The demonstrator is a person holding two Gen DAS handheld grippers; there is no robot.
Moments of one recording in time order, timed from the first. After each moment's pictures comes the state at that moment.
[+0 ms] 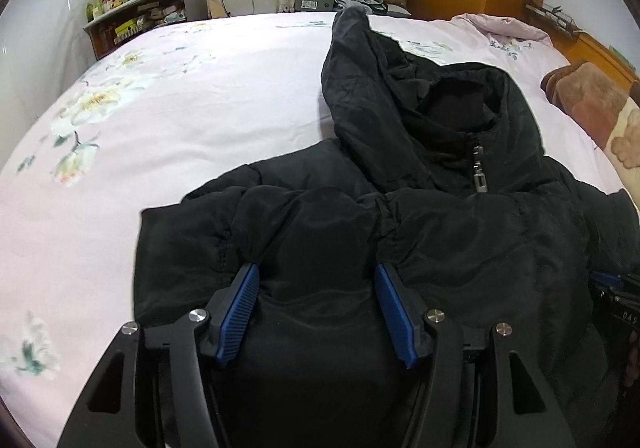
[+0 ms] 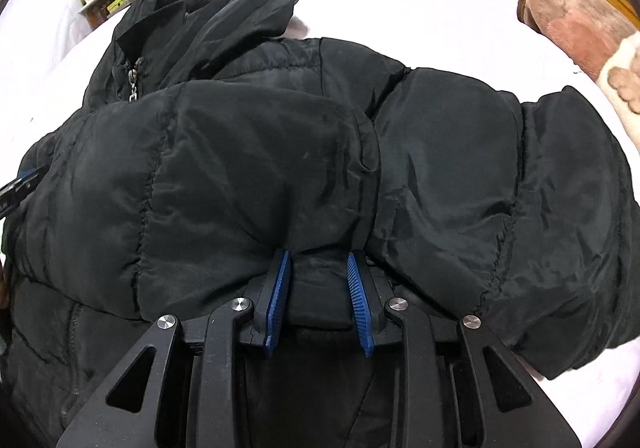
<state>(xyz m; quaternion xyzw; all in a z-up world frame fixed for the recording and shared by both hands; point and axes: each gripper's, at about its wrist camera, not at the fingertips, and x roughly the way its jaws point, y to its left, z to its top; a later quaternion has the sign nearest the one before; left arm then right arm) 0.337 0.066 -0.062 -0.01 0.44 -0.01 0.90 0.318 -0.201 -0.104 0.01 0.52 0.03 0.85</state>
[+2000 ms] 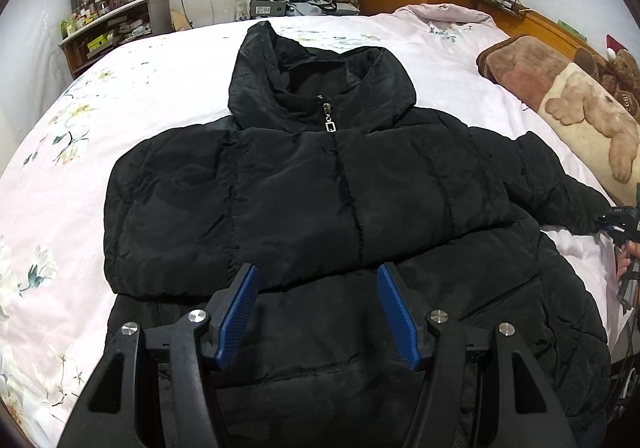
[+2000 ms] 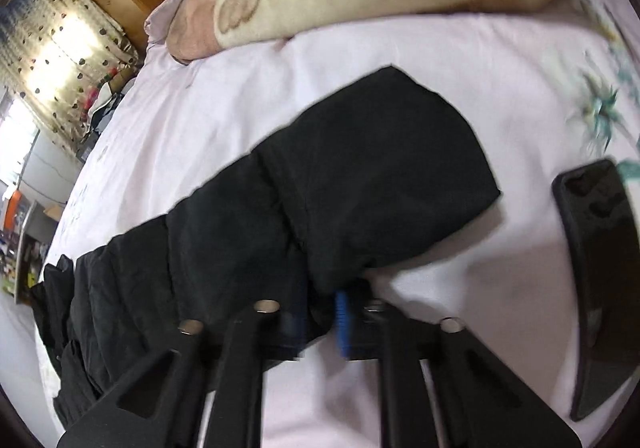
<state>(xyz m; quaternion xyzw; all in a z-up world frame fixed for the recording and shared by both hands) 0.231 -0.018 -0.026 0.00 0.44 -0.07 0.89 0.195 -0.541 -0.076 0.33 0.40 -0.24 0.82</state>
